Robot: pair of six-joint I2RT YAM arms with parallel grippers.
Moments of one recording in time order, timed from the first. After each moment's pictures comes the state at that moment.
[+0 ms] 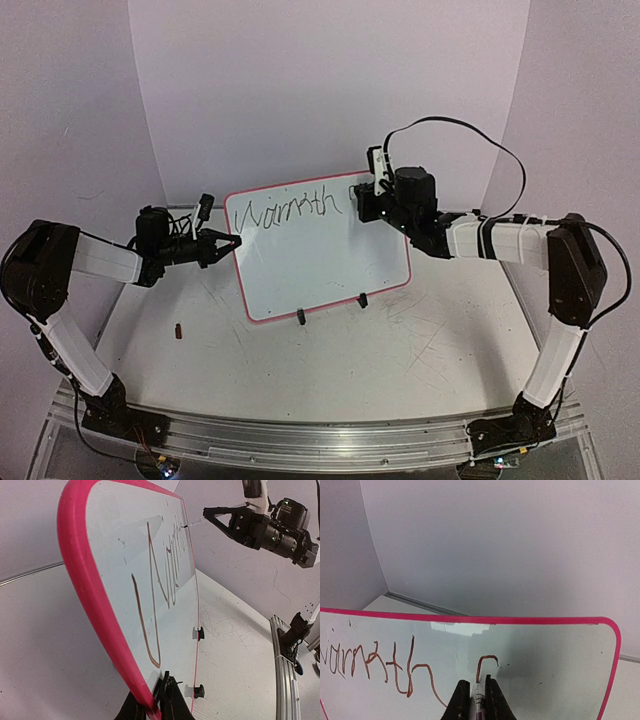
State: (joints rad) left arm -0.23 1.66 0.76 0.65 0.88 -0.16; right arm 0.64 1.83 1.34 0.34 0.17 0.08
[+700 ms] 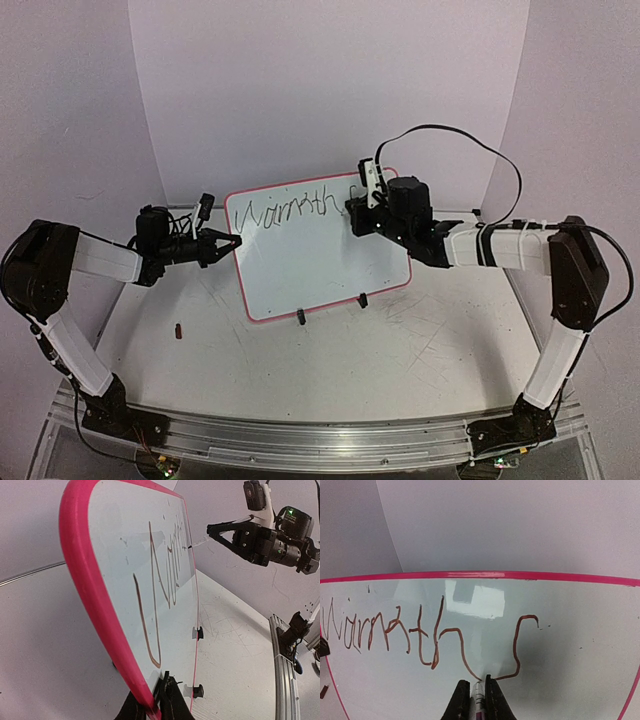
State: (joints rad) left arm -0.23 1.66 0.76 0.65 0.89 -0.15; right arm 0.69 1.81 1.28 0.31 0.14 0.13
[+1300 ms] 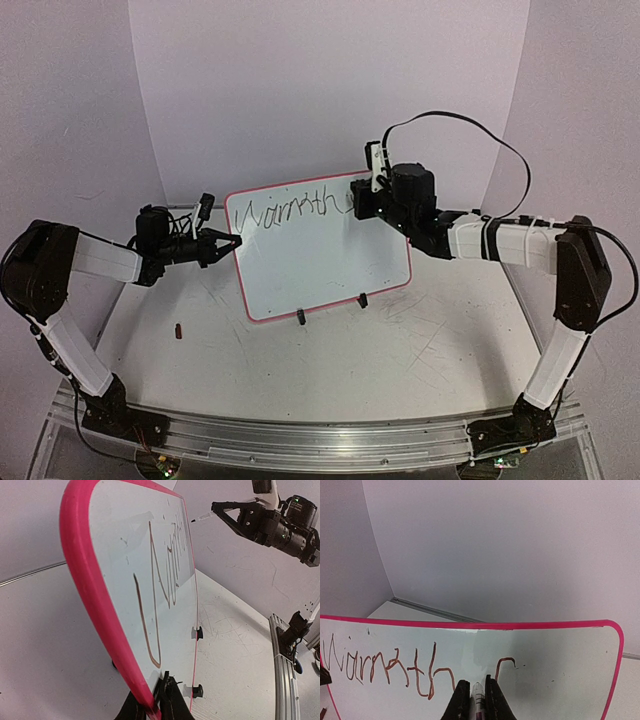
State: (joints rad) left arm -0.23 1.65 0.76 0.64 0.89 -0.15; right arm 0.69 1.79 1.34 0.32 0.22 0.11
